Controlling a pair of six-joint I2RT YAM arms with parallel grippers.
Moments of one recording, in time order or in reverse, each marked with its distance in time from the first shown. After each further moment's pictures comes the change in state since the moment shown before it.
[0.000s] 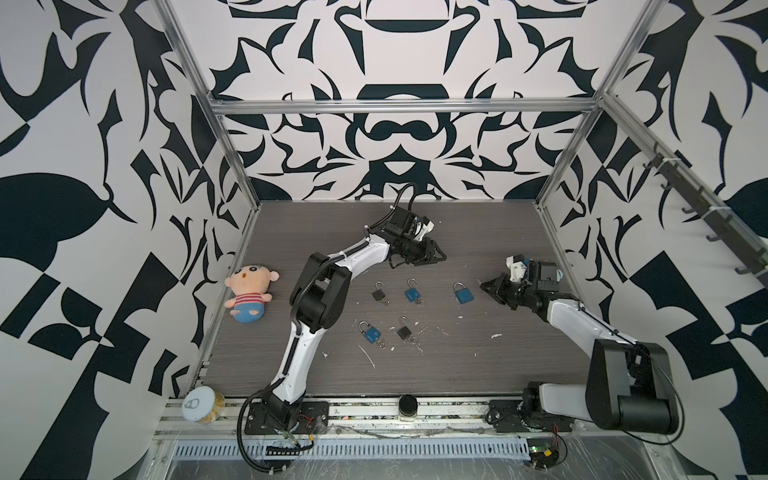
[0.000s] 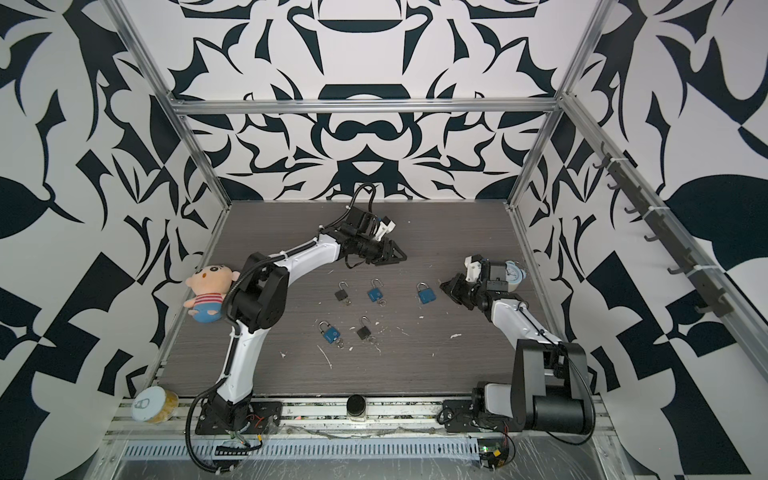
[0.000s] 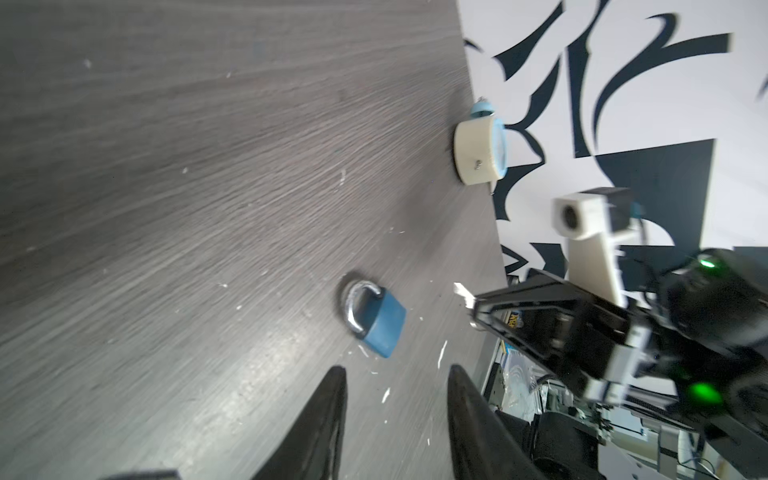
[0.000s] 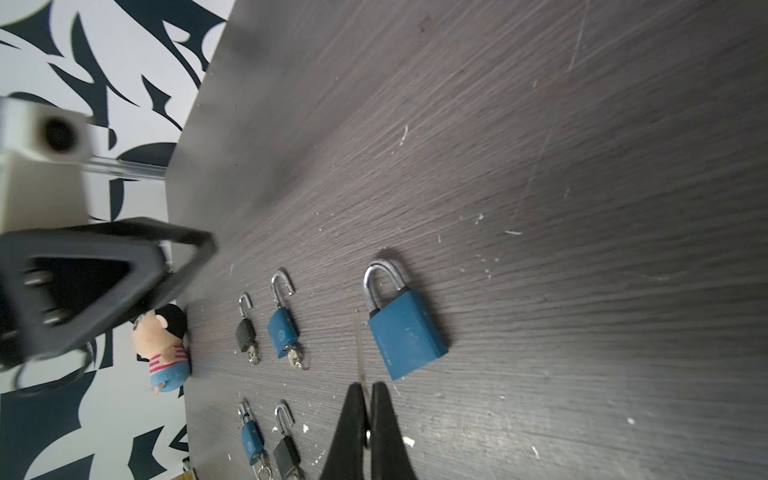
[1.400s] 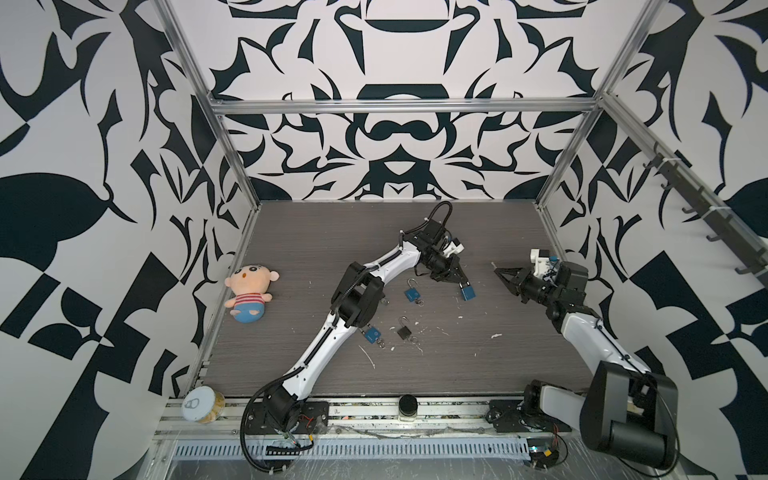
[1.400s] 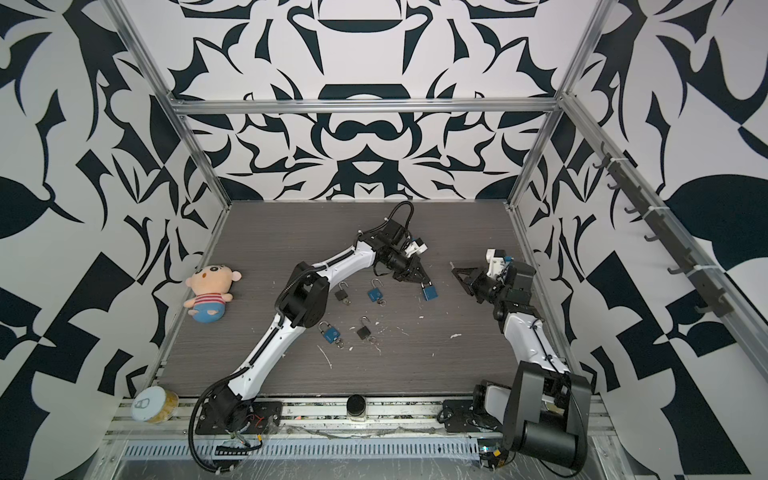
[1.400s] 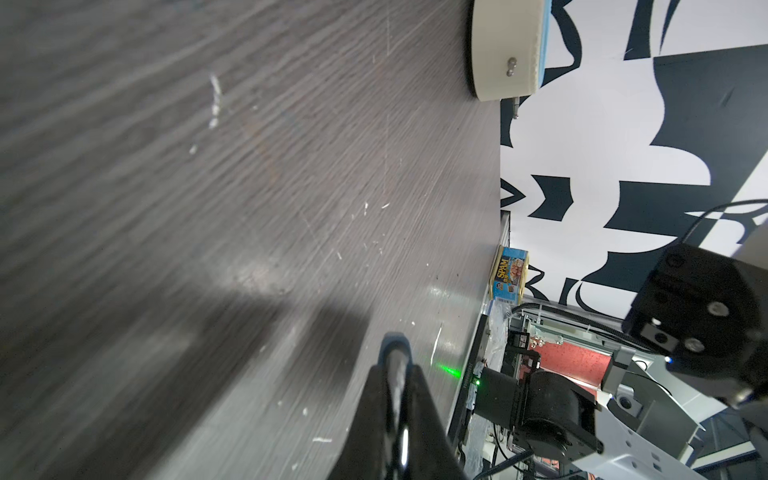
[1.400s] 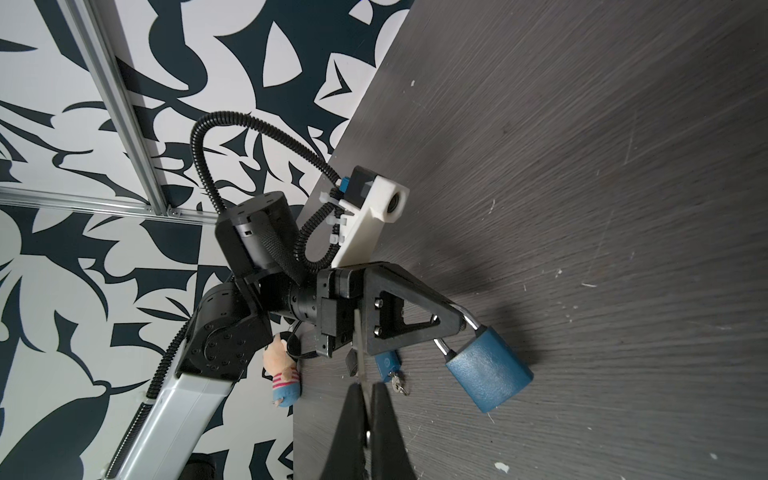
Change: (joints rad) left arm -0.117 0.530 0.649 -0.391 0.195 0.057; right arm -0.199 -0.161 -0.078 0.234 -0.283 0.242
